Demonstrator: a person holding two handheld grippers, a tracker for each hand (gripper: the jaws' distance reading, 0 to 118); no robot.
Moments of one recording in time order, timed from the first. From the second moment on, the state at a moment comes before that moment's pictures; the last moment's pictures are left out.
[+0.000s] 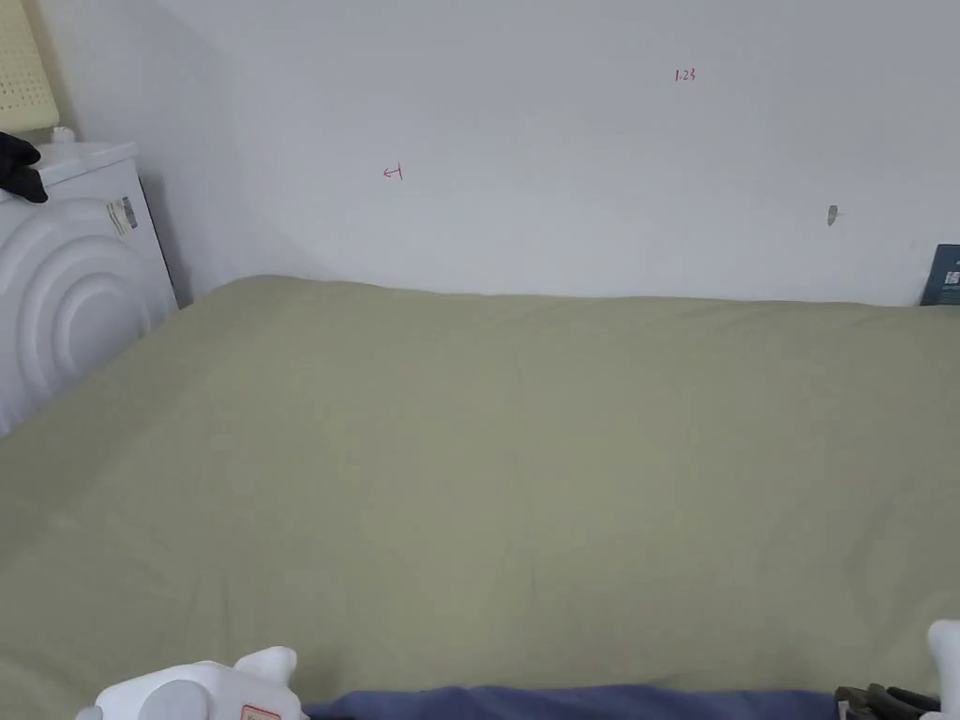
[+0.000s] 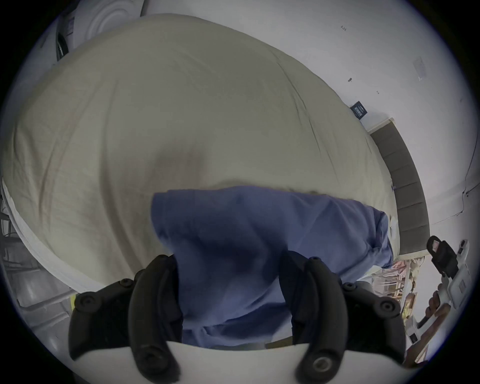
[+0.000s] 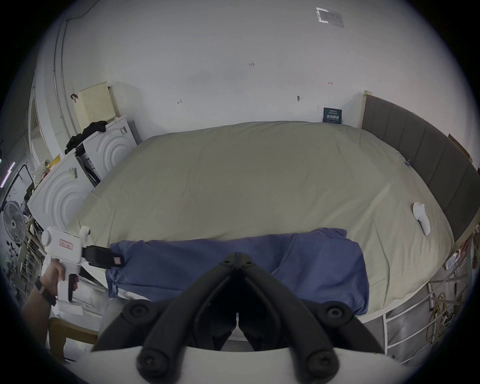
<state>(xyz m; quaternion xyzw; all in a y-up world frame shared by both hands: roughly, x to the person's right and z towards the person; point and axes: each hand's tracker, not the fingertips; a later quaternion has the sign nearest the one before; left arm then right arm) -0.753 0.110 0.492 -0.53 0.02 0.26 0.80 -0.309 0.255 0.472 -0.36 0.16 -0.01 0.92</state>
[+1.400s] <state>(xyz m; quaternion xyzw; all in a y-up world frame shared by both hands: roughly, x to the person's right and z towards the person) -0.543 0.148 0.426 -0.42 -0.18 0.35 0.81 -0.194 0.269 0.502 -0.33 0.07 -0.11 0.94</state>
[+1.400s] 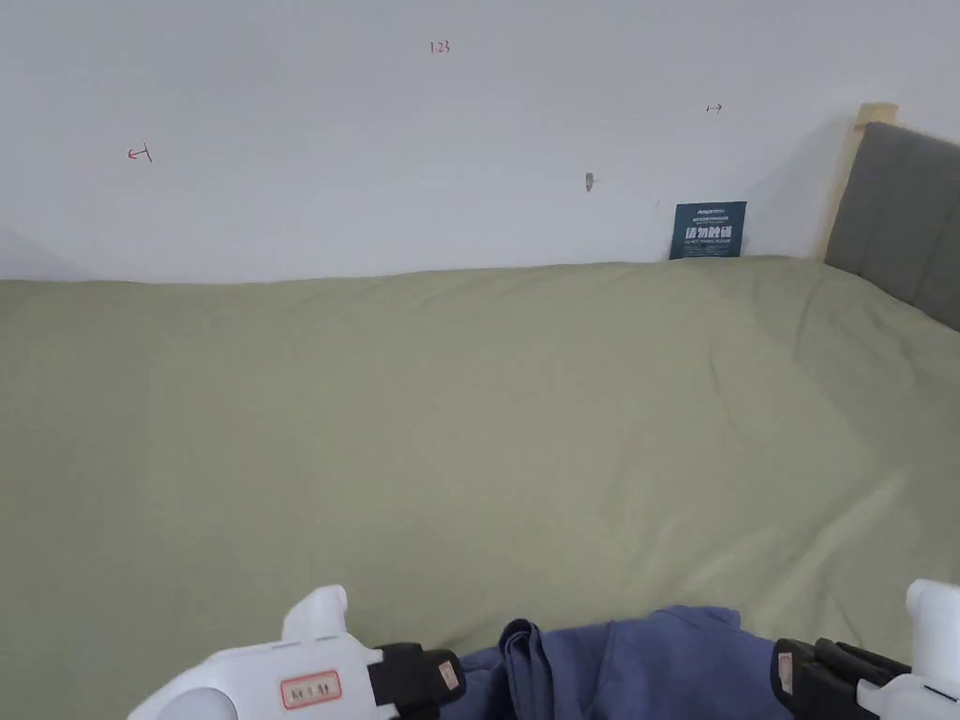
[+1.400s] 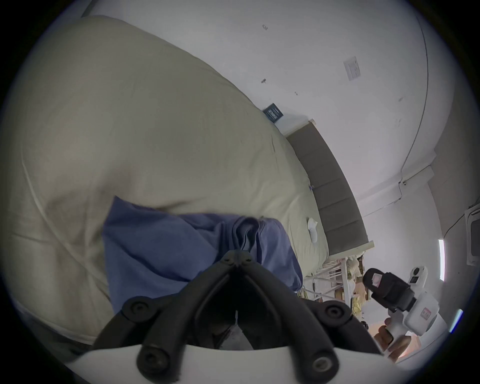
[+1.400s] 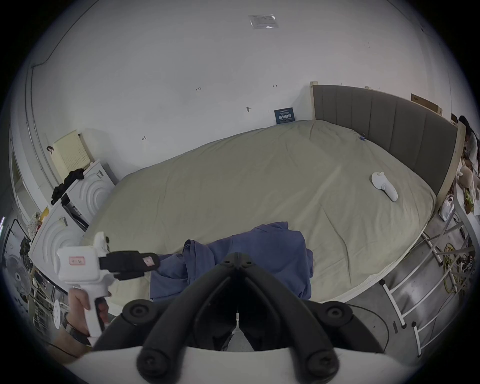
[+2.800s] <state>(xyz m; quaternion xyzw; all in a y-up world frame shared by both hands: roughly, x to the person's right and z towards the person) -0.616 0.113 0.453 -0.49 -0.14 0.35 0.79 -0.243 0.281 0.501 -0.32 0.15 -0.07 0.93</state>
